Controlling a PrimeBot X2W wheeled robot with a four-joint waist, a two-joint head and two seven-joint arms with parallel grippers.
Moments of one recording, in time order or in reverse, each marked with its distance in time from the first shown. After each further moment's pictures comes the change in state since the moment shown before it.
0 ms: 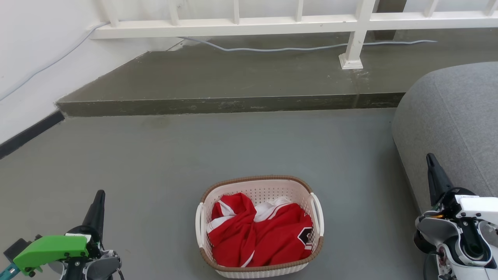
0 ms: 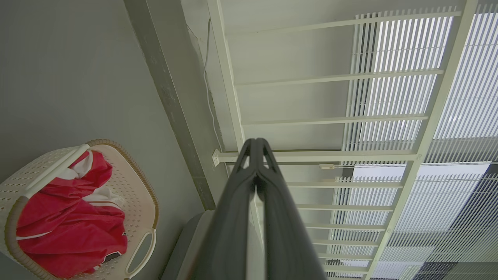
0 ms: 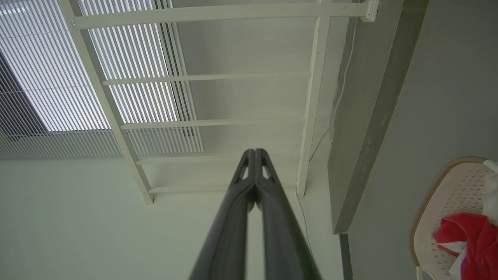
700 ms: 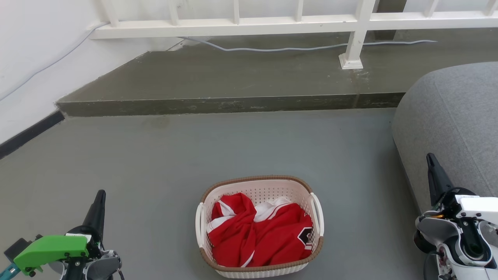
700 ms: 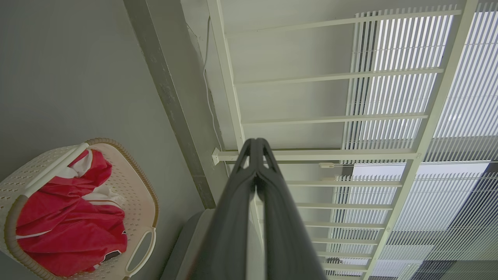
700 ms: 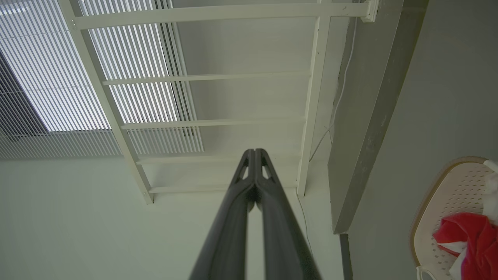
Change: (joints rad) left arm 0.000 -0.001 0.001 0.001 0.000 -0.002 0.007; right arm 0.000 0.000 -0.001 -0.001 0.000 0.000 0.001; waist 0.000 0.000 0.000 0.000
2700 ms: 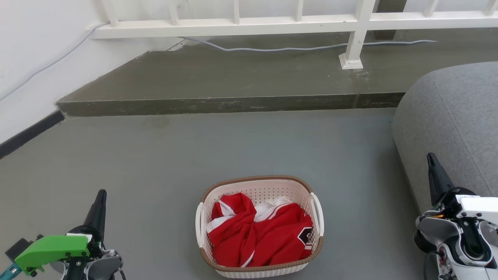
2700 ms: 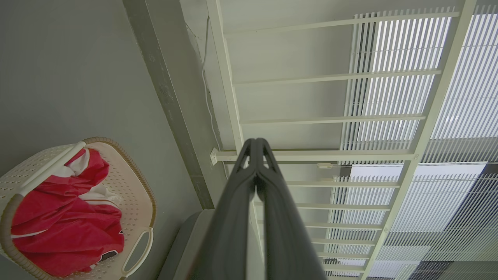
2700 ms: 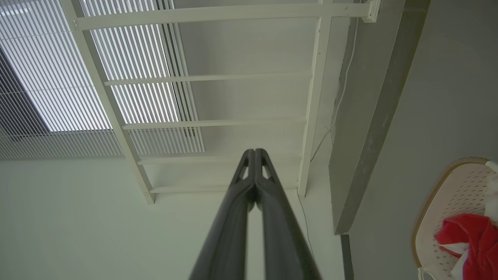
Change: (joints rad) left arm 0.000 -0.009 0.005 -0.002 0.000 0.000 0.000; right arm 0.000 0.001 -0.003 -0.002 0.000 0.002 0.000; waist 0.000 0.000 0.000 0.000
